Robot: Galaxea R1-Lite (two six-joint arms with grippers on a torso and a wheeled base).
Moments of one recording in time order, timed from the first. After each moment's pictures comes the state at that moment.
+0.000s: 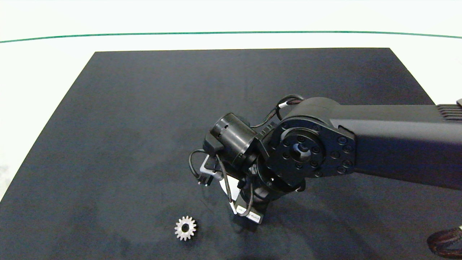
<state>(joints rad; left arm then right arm) -0.13 1.03 -1.53 1.24 0.08 -0.23 0.94 2.15 -1.91 0.90 -0.35 -0.31</state>
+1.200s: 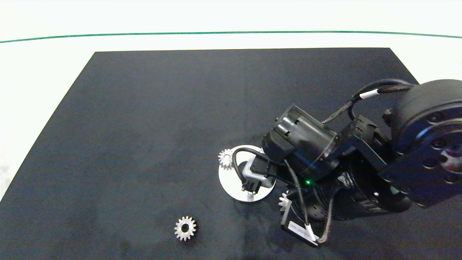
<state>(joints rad) -0.13 1.02 -1.53 1.24 0.08 -0.23 0.92 1.82 -1.52 0.85 -0.32 -0.24</state>
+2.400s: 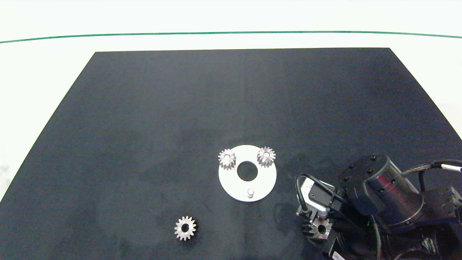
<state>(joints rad) -0.13 1.01 -1.53 1.24 0.08 -0.23 0.82 1.55 -0.84 0.23 -0.27 -0.22</state>
